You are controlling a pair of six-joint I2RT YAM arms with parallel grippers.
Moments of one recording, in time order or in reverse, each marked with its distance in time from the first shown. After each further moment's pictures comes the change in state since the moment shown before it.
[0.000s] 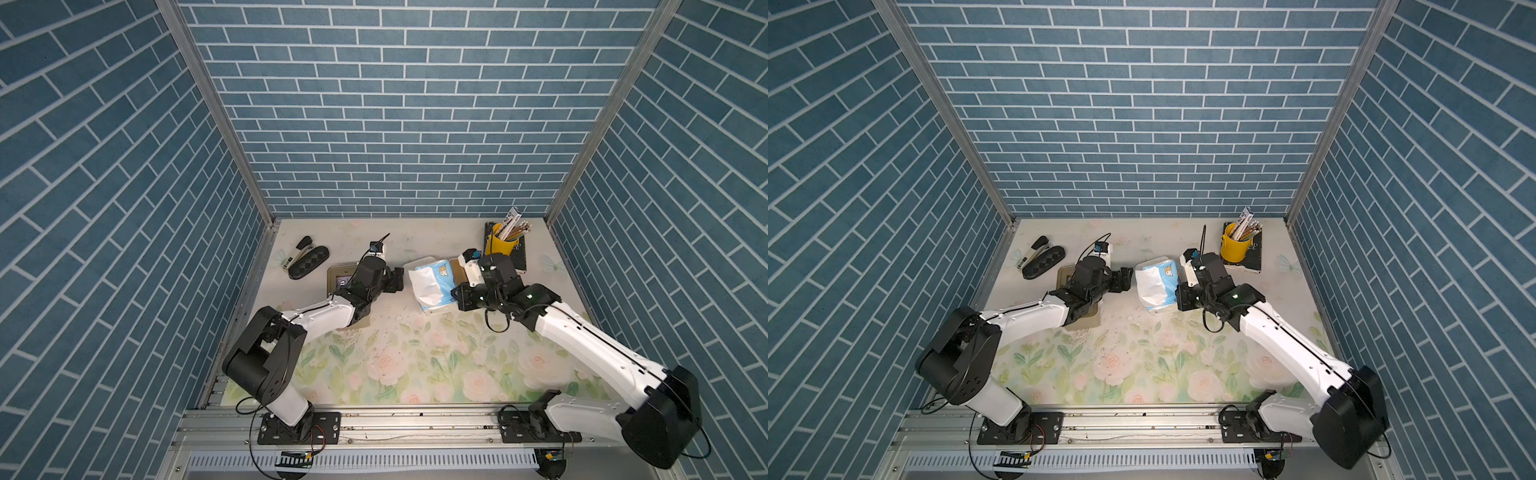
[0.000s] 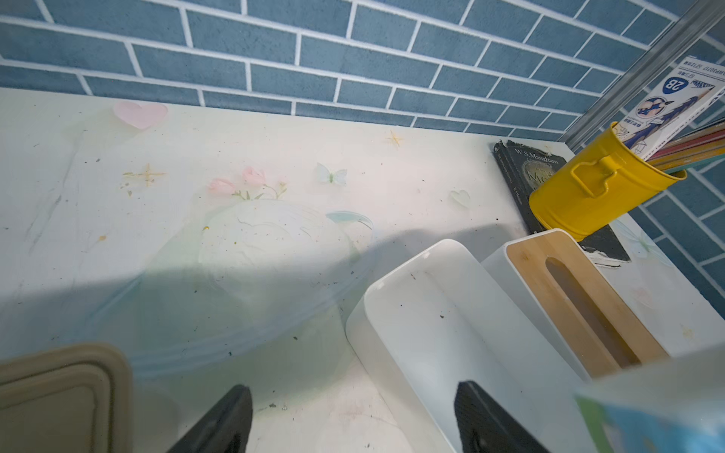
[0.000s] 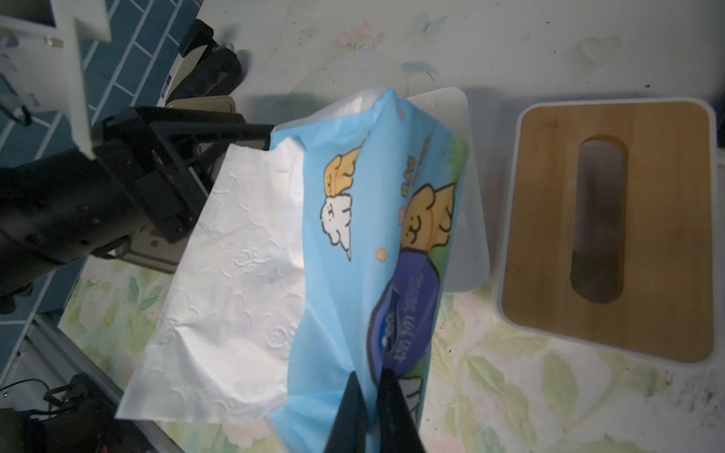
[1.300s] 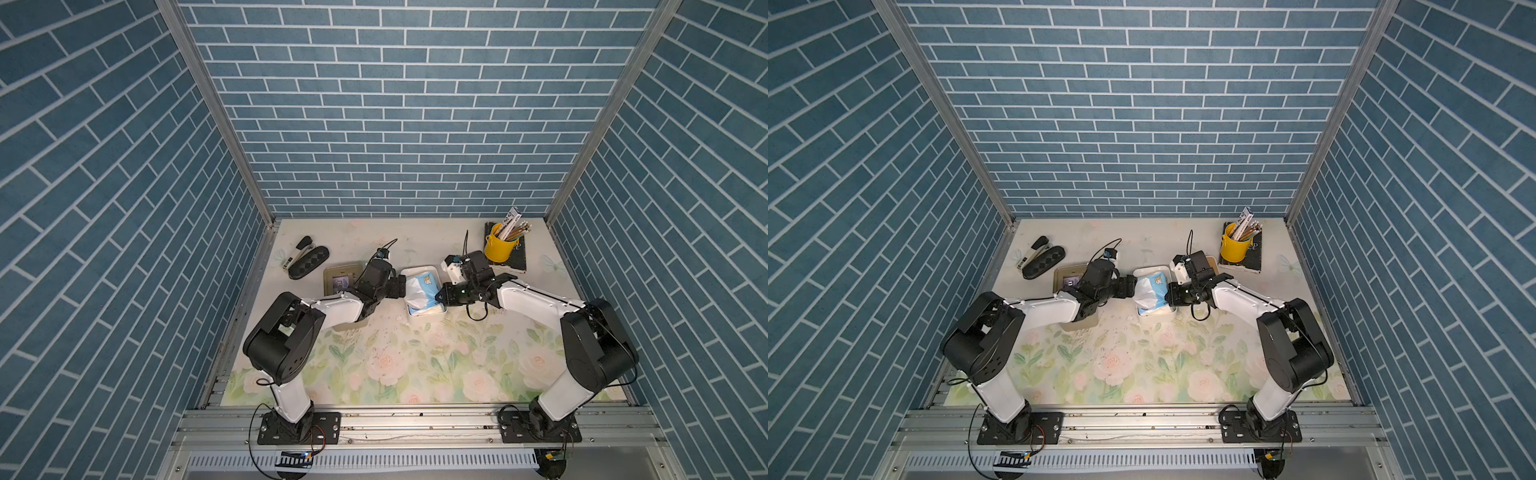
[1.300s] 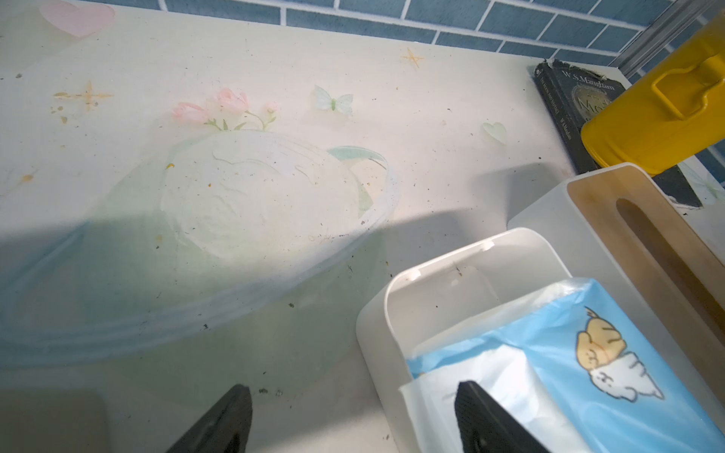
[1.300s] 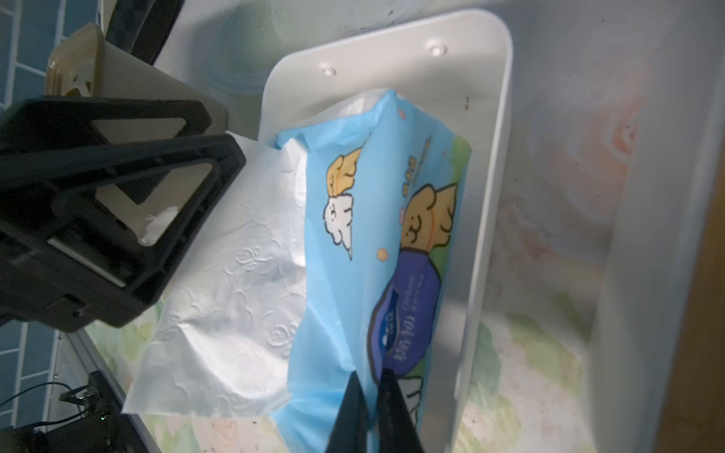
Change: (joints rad) left arm 0.000 0.139 0.041 -0.027 0.038 0.008; right arm -0.069 0.357 -0.036 0.260 -0.269 0.062
